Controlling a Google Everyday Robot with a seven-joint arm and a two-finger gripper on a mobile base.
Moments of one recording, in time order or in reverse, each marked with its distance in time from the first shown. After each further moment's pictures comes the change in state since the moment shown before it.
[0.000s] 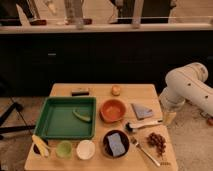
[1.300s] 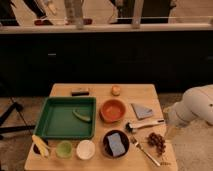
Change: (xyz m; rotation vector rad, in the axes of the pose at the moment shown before) arm 0.002 0.065 0.023 0.010 -0.165 0.148
